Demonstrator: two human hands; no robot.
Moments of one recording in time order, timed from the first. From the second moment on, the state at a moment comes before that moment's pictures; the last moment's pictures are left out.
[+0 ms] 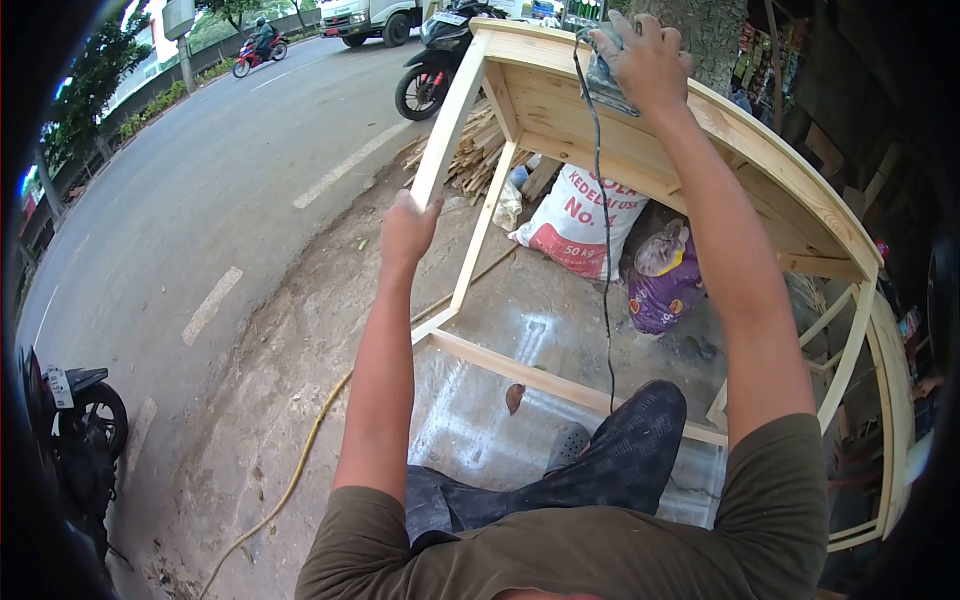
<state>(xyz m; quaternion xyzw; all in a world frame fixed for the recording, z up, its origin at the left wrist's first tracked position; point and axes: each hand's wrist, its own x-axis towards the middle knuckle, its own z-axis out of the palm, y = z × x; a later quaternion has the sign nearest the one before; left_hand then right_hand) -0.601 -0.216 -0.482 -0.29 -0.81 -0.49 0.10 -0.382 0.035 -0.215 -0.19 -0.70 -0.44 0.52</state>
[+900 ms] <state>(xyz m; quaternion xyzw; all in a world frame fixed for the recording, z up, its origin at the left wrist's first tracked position) -0.593 -0.227 -0.468 -0.27 -0.82 -0.49 0.07 -0.615 -0.052 -0.159 -0.21 -0.93 -0.18 0.25</state>
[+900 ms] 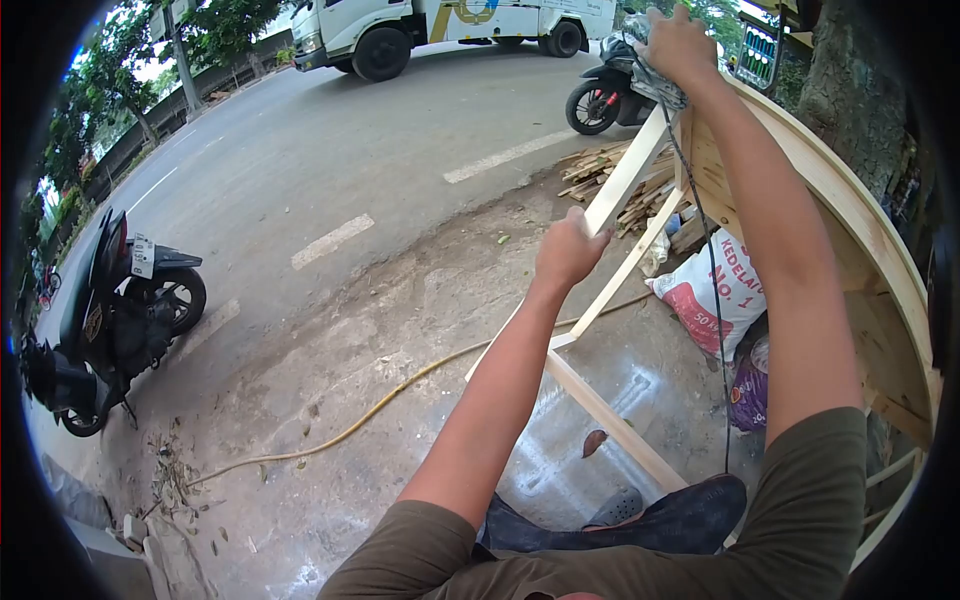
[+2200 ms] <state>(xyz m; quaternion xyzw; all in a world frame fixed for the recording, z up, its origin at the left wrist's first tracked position) -0.599 -0.209 -0.485 -0.27 -0.83 -0.46 0.15 -0.205 0.114 -0.220 -0.24 -0.76 -0.33 0.51</state>
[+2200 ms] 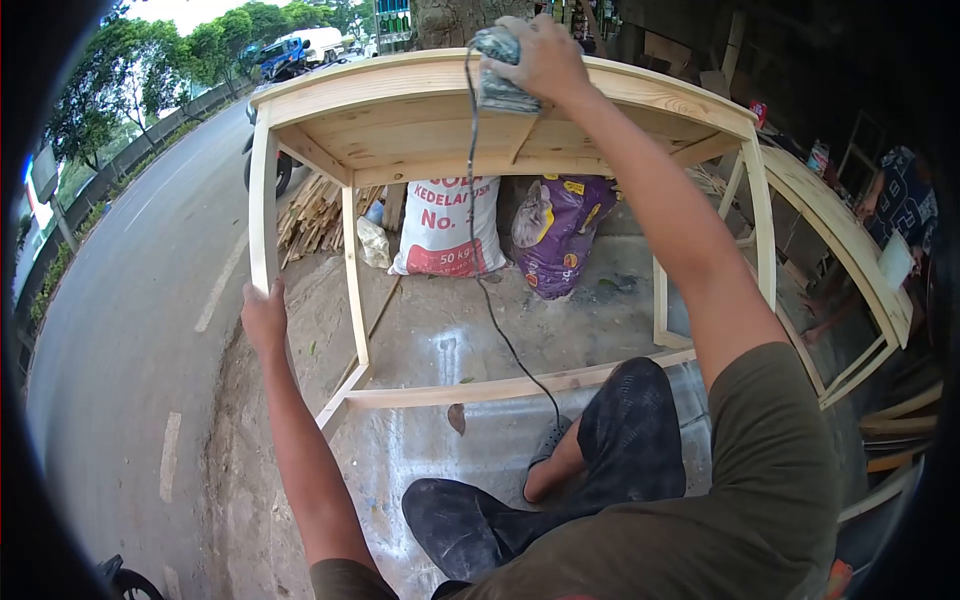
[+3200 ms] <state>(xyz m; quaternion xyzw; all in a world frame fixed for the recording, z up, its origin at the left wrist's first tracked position) -0.620 -0.208 -0.503 -0.32 -0.81 -0.46 0.17 0.060 0.185 -0.206 -0.41 -0.81 -0.23 0.35</state>
